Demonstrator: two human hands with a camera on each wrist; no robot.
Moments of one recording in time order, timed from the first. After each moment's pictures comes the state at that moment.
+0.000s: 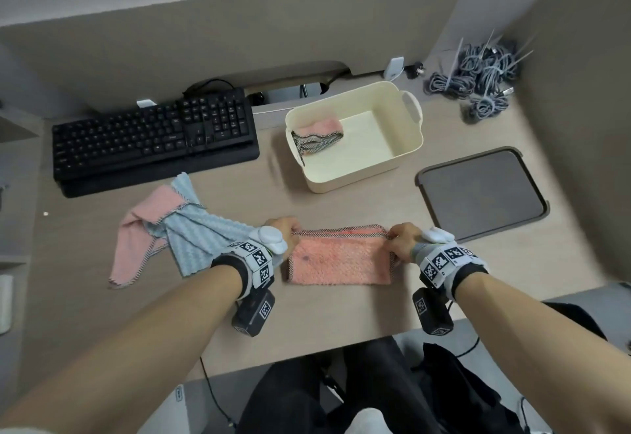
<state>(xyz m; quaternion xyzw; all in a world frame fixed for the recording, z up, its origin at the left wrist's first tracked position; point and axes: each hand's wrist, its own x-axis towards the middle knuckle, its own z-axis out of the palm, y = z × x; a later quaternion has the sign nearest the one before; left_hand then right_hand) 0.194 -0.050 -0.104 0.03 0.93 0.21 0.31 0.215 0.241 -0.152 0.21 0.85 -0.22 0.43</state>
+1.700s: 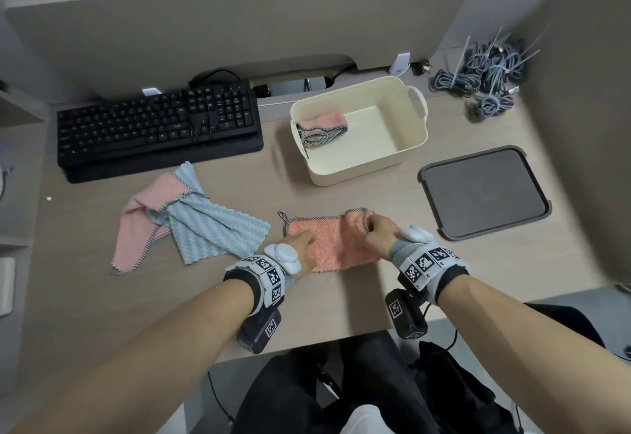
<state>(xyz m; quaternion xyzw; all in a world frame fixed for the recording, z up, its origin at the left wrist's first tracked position) 0.238 -0.033 -0.103 0.06 0.89 0.20 0.40 0.225 0.174 -0.103 0.16 0.88 -0.31 0.33</state>
